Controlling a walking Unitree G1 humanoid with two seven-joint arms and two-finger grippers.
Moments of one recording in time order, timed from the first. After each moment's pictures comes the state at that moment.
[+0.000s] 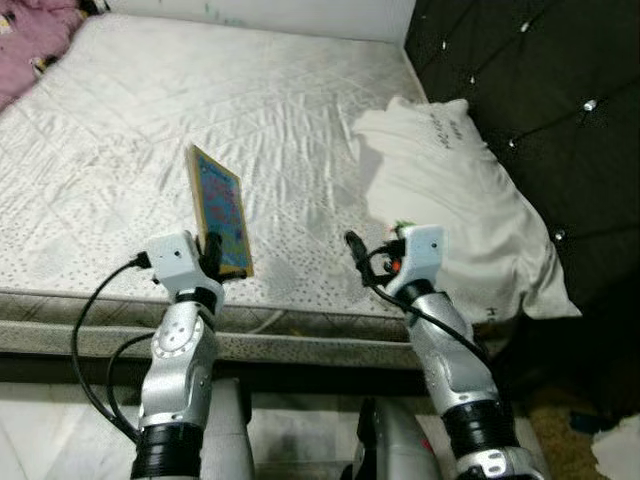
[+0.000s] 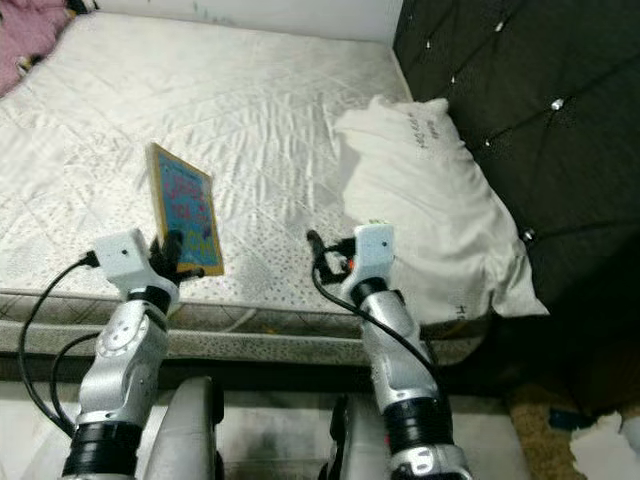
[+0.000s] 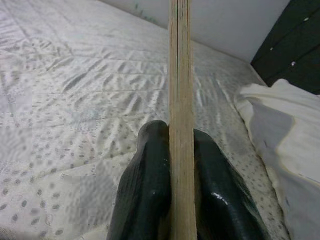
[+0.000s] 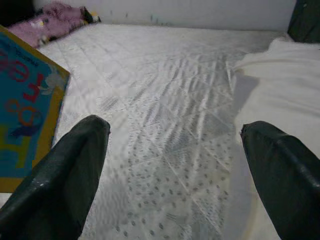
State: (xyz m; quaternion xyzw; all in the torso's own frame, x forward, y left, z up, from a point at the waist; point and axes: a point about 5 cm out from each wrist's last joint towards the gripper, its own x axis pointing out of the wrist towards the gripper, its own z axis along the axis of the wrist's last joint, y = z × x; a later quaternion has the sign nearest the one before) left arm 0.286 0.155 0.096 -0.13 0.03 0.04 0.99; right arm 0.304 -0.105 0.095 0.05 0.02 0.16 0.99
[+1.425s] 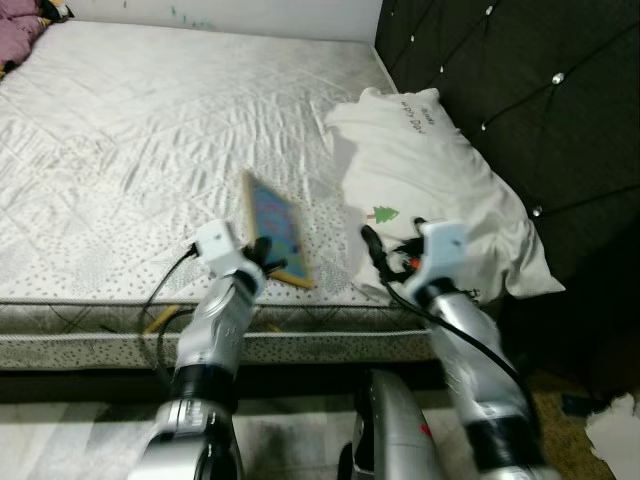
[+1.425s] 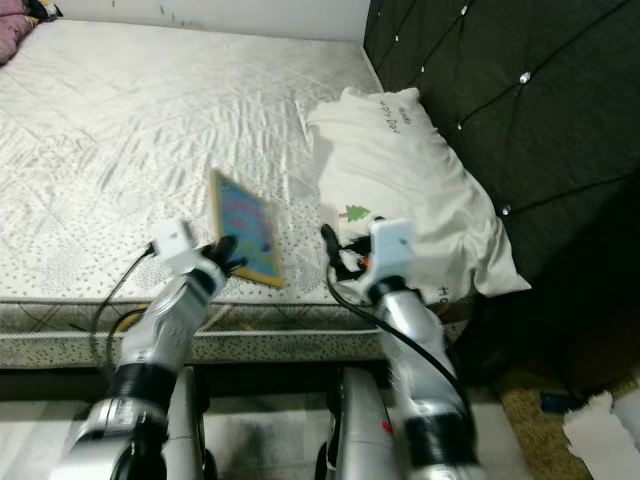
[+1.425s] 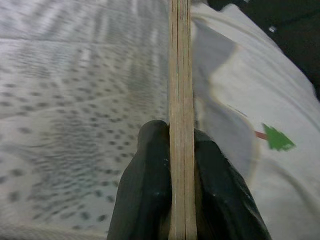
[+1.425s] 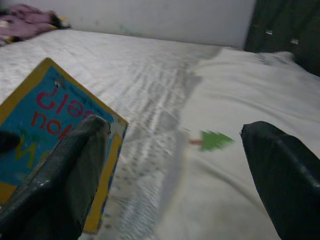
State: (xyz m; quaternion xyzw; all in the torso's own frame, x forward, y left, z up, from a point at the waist) left arm 0.334 0.109 0.078 -0.27 0.16 -0.05 0.95; right arm 0.290 -0.135 0.113 0.02 0.00 0.14 0.99
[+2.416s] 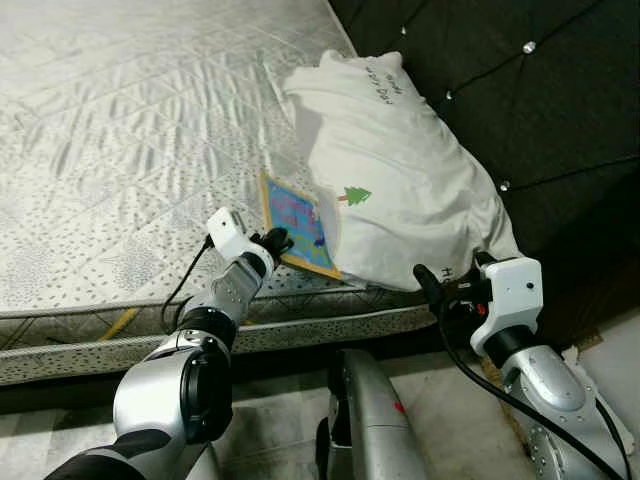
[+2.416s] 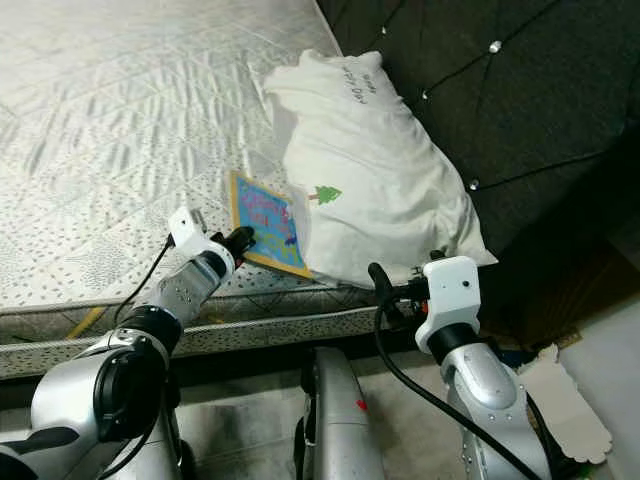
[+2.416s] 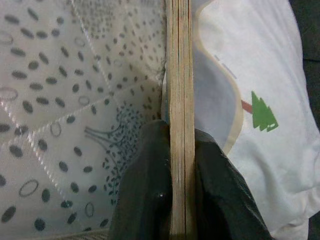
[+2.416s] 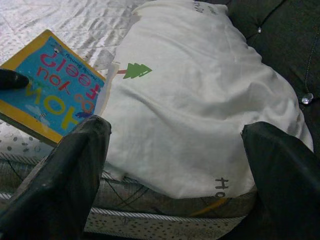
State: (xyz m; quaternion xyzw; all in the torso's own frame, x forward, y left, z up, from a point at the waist) left arm 0.357 0.103 0.068 -0.38 0.22 -0.07 0.89; right arm 0.222 -0.181 0.131 -0.06 0.05 0.11 0.99
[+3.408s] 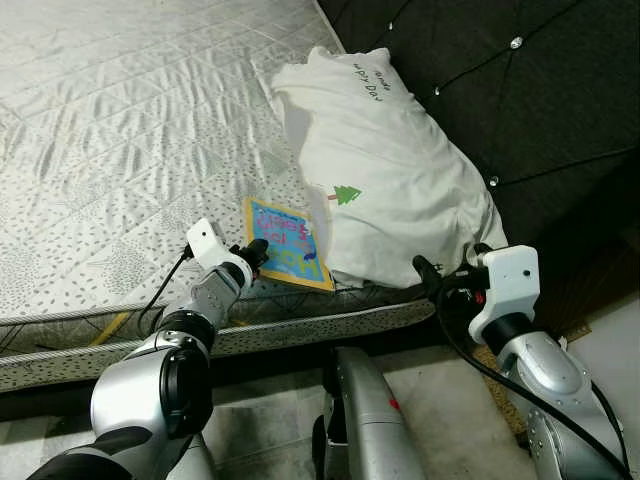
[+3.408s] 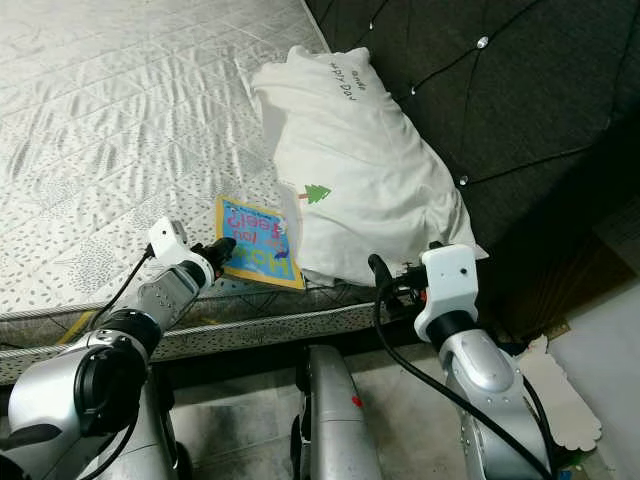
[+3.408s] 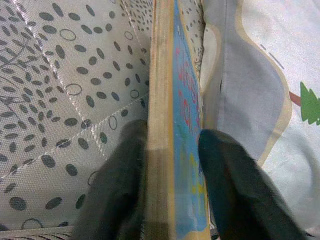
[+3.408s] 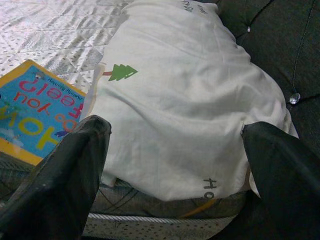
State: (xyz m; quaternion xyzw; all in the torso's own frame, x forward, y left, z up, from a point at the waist) left arm 0.353 0.138 0.056 -0.35 0.25 -0.02 0.90; right arm 0.236 -0.182 0.134 -0.06 0.05 0.10 0.99
